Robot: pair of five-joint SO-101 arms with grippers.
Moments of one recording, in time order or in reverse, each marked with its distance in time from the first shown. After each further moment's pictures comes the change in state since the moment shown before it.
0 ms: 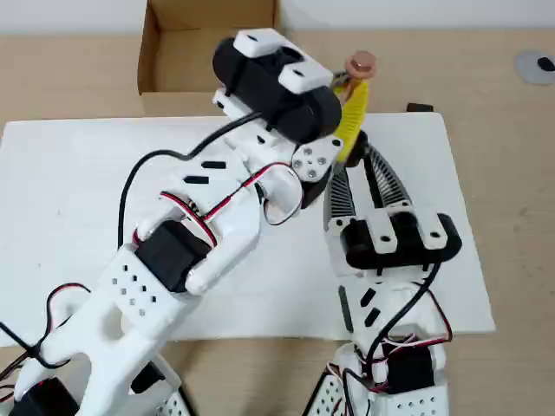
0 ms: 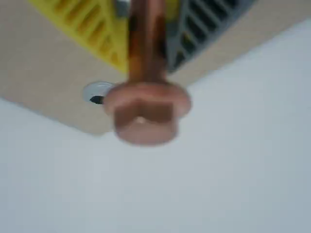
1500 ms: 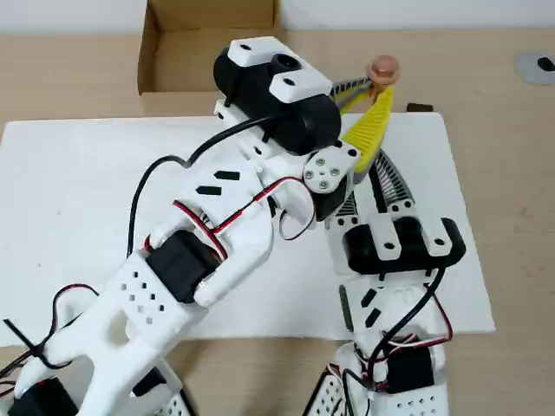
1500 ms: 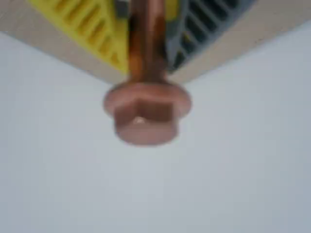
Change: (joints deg) left arm 3.8 0.0 3.0 -7.8 5.8; right arm 0.0 -0.1 0.1 -2.6 0.0
